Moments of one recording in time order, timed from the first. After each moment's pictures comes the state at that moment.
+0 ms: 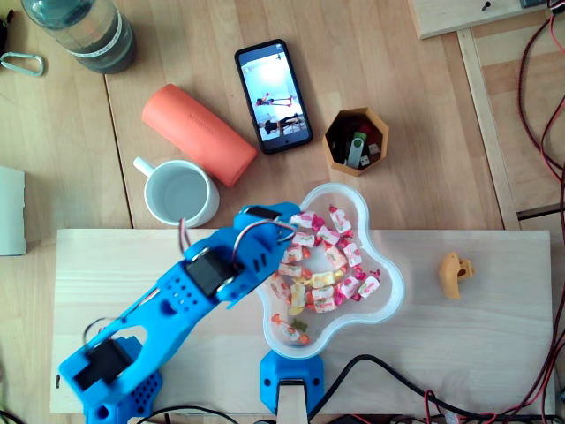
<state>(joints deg) 50.2 83.6 66.8 67.3 -39.1</state>
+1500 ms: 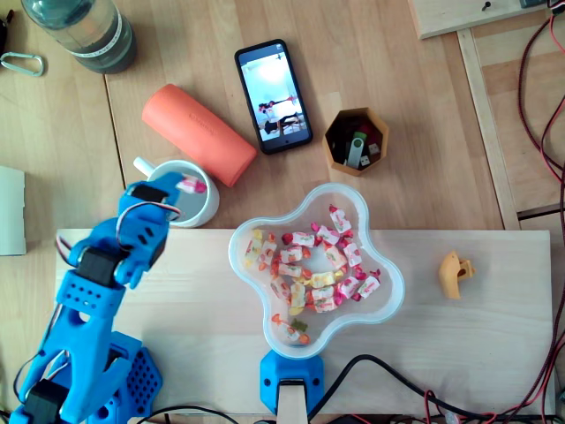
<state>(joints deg) 21.5 111.0 104.0 56.0 -4.2</state>
